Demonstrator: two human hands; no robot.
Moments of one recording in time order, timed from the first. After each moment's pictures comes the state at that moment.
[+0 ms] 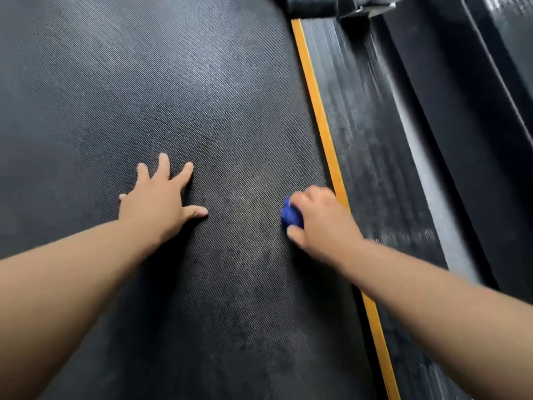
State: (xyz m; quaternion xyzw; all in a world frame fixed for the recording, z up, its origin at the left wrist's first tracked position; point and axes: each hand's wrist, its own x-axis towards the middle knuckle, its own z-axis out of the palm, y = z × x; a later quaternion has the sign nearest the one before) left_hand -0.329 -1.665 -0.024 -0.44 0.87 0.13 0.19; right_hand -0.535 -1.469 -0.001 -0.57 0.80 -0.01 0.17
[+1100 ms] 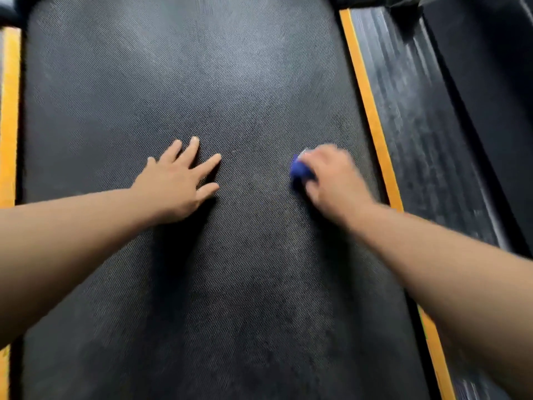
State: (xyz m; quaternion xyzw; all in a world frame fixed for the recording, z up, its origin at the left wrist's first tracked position) left_hand -0.273 -1.702 -0.017 -0.32 0.92 0.08 0.22; right_hand -0.511 -1.531 -0.019 -0.61 0.78 -0.13 0.09
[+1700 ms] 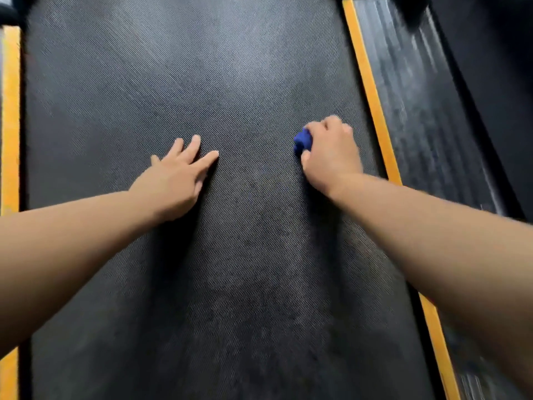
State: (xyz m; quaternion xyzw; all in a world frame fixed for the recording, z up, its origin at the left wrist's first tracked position) left_hand -0.270 -1.708 -0.023 -0.30 0.94 0.10 0.16; right_hand -0.514 -1.573 -0.015 -0.46 0.88 -0.09 0.08
